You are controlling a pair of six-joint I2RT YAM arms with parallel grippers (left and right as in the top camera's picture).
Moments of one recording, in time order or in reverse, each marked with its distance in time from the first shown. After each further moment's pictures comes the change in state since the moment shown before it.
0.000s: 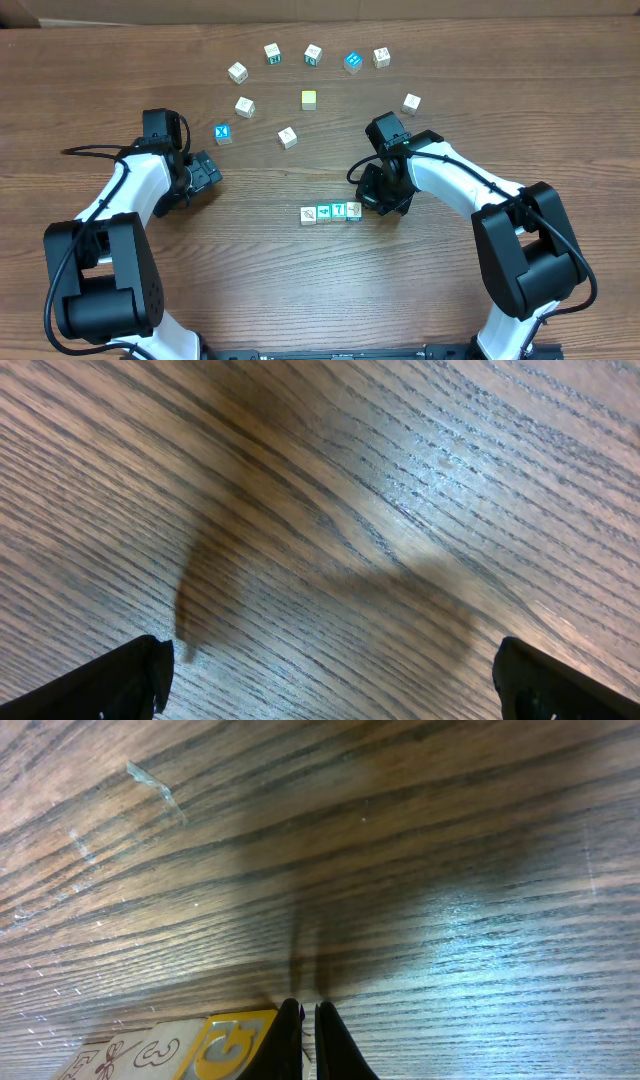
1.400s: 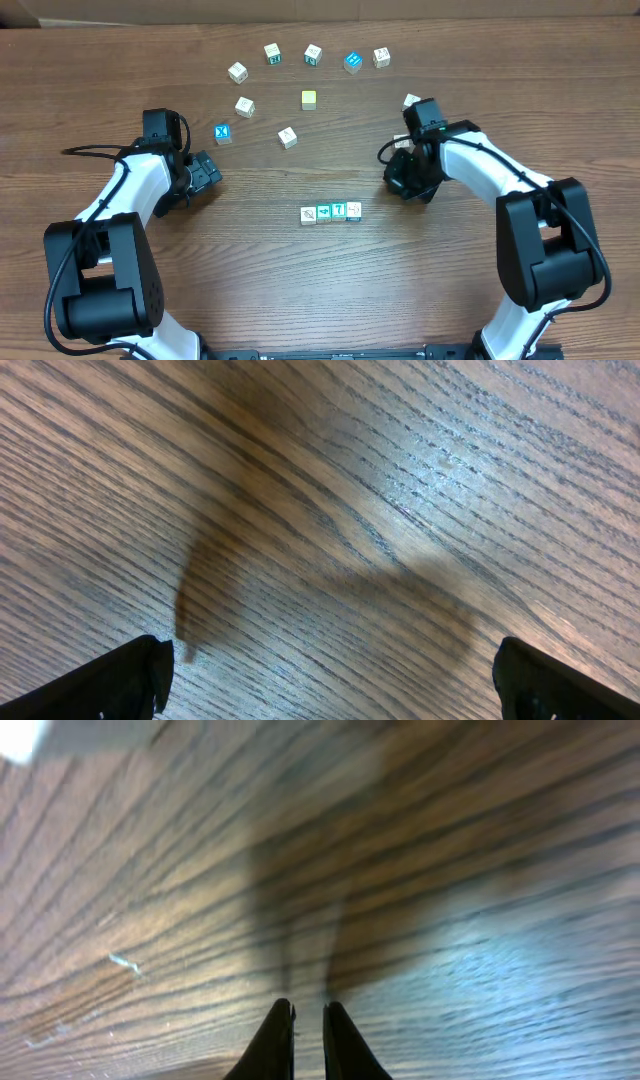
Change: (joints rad) left arm 0.000 0.000 0.000 0.000 0.000 0.000; right arm -0.180 0.000 0.000 0.030 -0.006 -0.019
